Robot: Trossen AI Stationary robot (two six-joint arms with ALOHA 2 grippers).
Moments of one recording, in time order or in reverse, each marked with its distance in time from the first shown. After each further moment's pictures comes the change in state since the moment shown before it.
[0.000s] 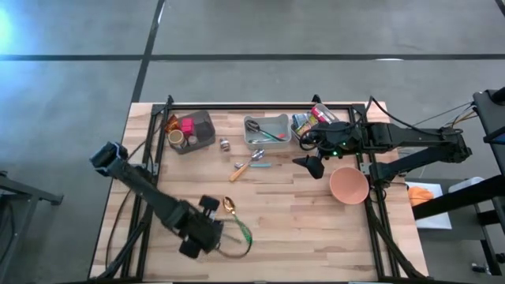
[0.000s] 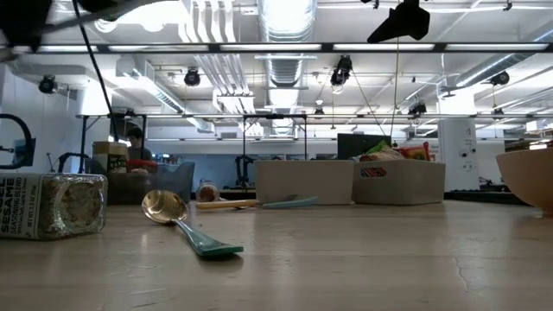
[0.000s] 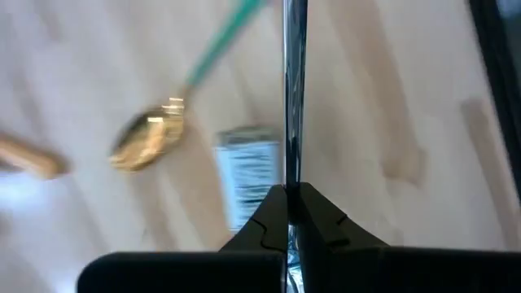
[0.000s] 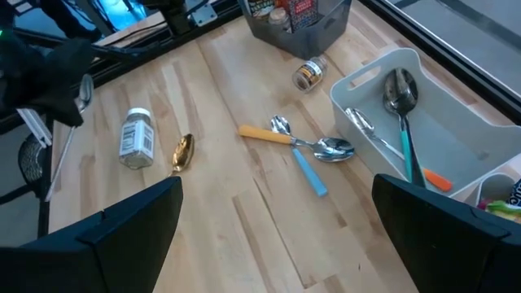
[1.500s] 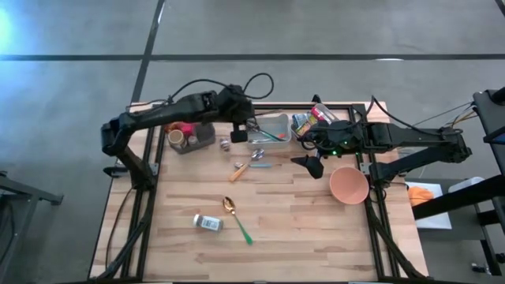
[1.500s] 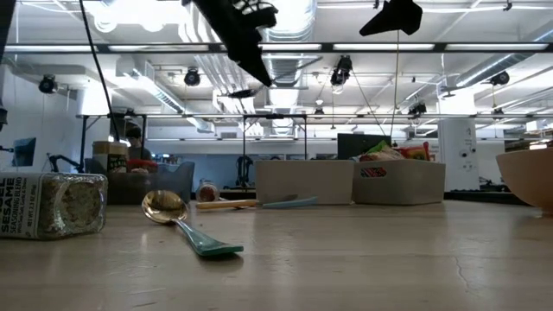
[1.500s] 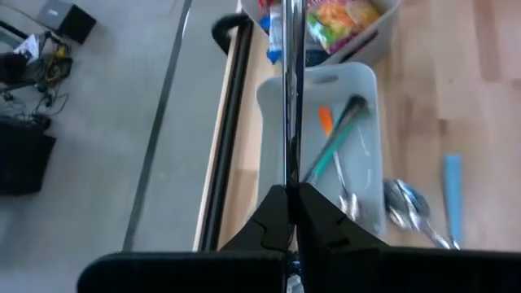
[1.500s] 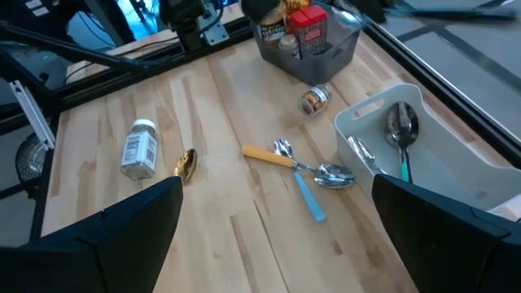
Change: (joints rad) left arm 0.965 -0.024 0.165 0.407 -0.066 0.690; right arm 0.000 0.000 0.000 0.064 0.004 -0.088
